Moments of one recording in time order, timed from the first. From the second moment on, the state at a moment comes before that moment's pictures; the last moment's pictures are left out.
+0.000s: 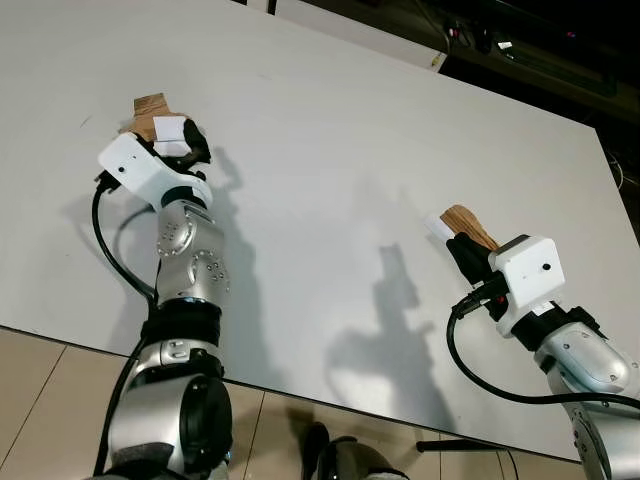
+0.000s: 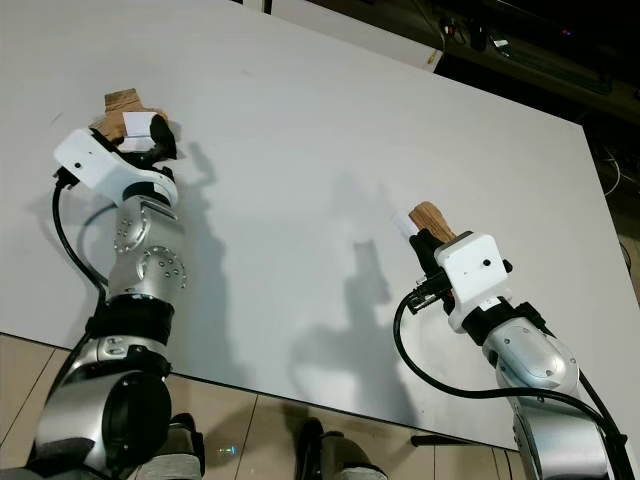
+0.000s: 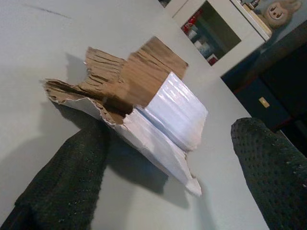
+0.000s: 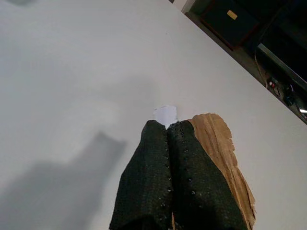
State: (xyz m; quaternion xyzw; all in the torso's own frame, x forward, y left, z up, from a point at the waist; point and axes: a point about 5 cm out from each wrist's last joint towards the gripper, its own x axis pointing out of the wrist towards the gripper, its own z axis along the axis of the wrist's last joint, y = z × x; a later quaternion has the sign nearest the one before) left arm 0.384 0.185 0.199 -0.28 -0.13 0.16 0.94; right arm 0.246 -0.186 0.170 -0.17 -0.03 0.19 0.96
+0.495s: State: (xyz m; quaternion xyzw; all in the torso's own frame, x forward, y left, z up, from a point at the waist) left arm 0.386 0.196 0.195 -0.30 -0.13 0.17 0.93; right arm 0.245 -0.186 0.169 -0.17 -0.03 0.19 0.97
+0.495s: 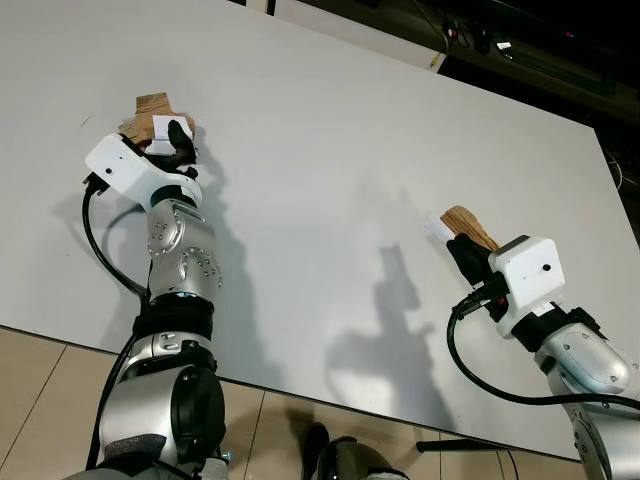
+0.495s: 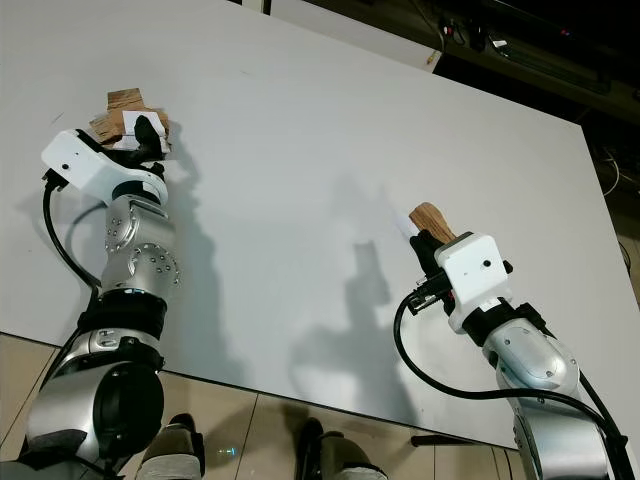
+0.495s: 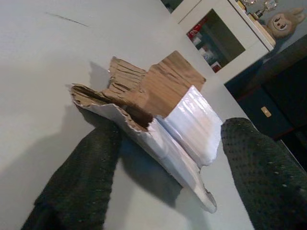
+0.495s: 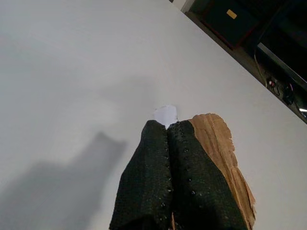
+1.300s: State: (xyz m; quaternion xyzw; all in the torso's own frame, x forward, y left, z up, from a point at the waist) left arm 0.388 0.202 0.190 -0.30 -0.13 0.18 0.93; right arm 0.244 -0.187 0.168 -0.17 -0.03 0.19 0.97
